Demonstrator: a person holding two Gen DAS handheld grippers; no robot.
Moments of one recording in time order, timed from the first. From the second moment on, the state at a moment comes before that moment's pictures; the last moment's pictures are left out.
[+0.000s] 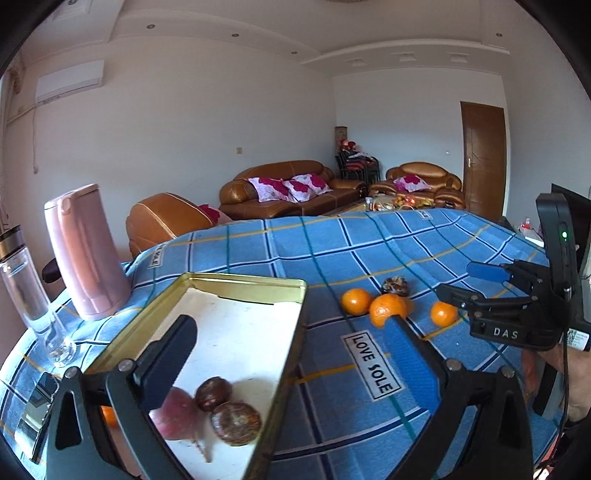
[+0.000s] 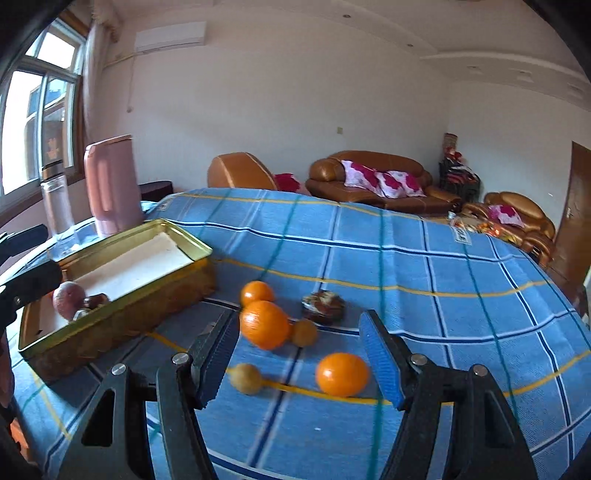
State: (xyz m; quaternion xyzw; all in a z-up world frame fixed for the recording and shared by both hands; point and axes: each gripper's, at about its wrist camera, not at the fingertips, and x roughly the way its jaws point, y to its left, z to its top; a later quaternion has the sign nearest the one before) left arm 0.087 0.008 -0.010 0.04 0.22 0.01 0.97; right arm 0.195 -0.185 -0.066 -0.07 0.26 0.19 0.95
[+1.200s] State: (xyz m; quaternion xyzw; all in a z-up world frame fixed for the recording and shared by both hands) left arm 0.178 -0.083 -0.076 0.06 0.39 -0.13 0.91; right arm 0.240 -0.205 -0.093 -0.03 0.37 0.17 0.91
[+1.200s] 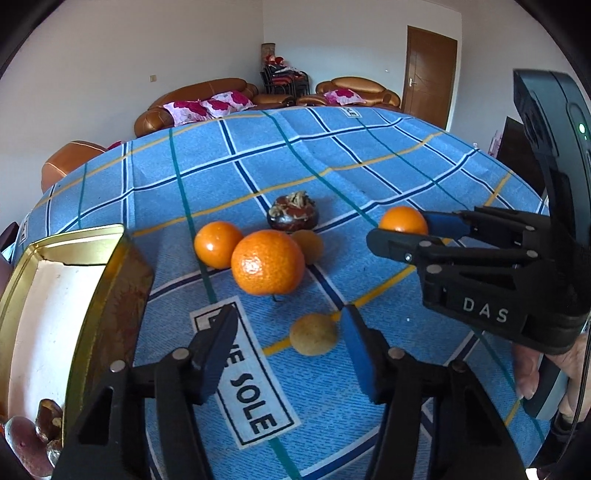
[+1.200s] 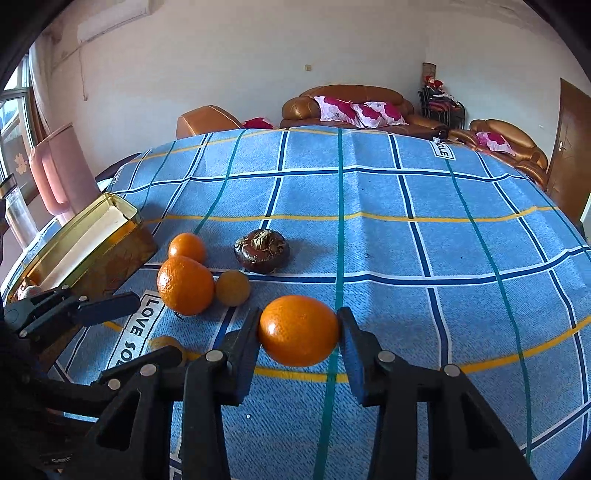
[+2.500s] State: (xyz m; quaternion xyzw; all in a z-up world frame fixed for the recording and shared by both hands) left arm 0.163 -0.054 -0.056 0.00 0.33 -0.11 0.94; right arm 0.217 -0.196 -0.080 -0.05 0.31 0.23 0.92
